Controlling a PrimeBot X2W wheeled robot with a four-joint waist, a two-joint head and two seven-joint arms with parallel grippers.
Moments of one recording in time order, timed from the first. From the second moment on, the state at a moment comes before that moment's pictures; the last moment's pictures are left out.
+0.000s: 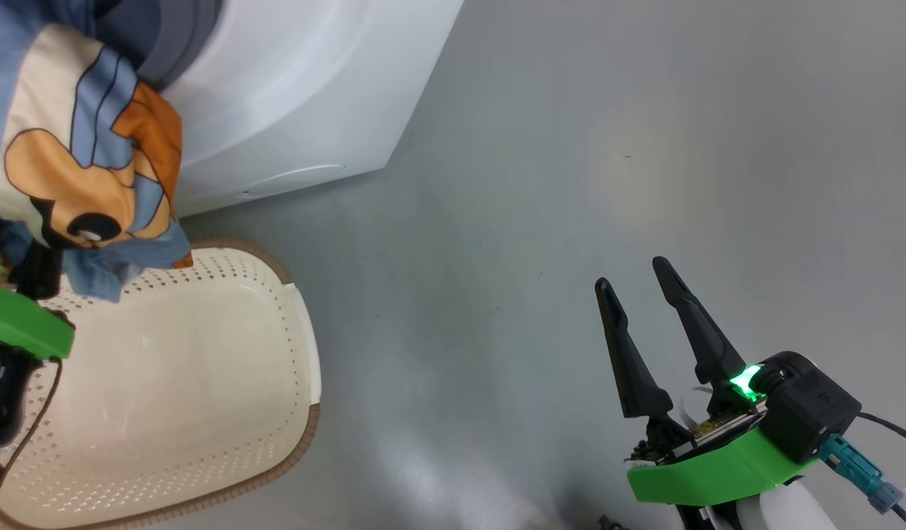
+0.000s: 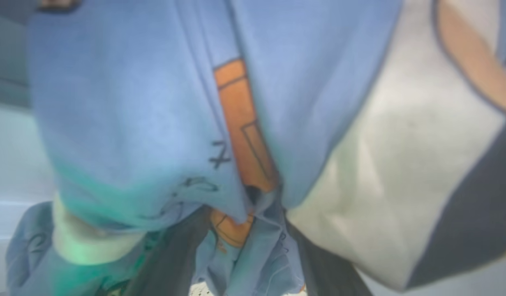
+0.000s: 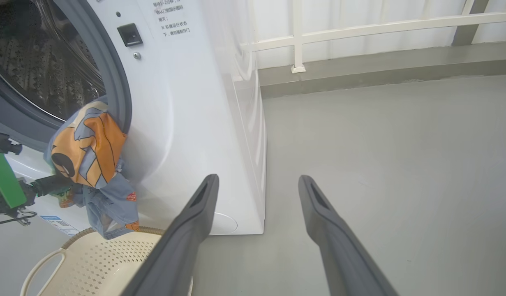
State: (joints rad) left arm -0.76 0.68 -0.65 0.67 -1.07 -0.13 -0.25; right arm -0.11 -0.04 0.24 -0.08 0.28 0.13 -0.25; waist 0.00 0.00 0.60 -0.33
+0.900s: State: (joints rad) left arm -0.79 0.75 -0.66 0.41 -1.26 -0.13 -0.20; right arm -0.11 -0.04 0.26 -0.02 0.31 0.13 -0.25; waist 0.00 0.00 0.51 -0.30
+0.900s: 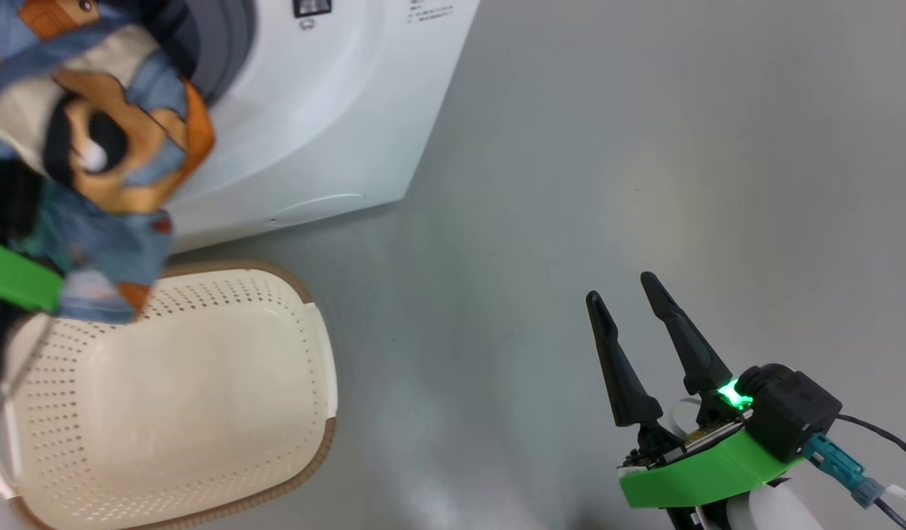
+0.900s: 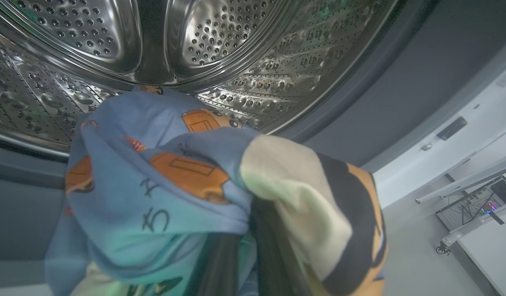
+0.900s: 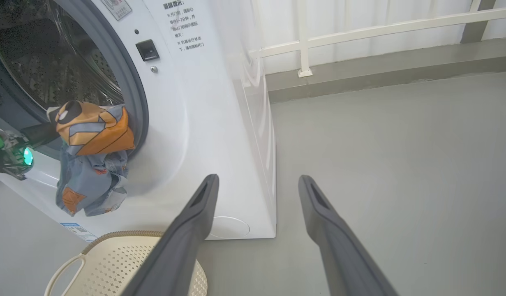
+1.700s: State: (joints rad) left arm -1.27 0.82 -0.52 0.51 -1.13 -0.08 -0.24; right arm -0.04 -0.04 0.32 -0.13 0.35 0.13 -0.25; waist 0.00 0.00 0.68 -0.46
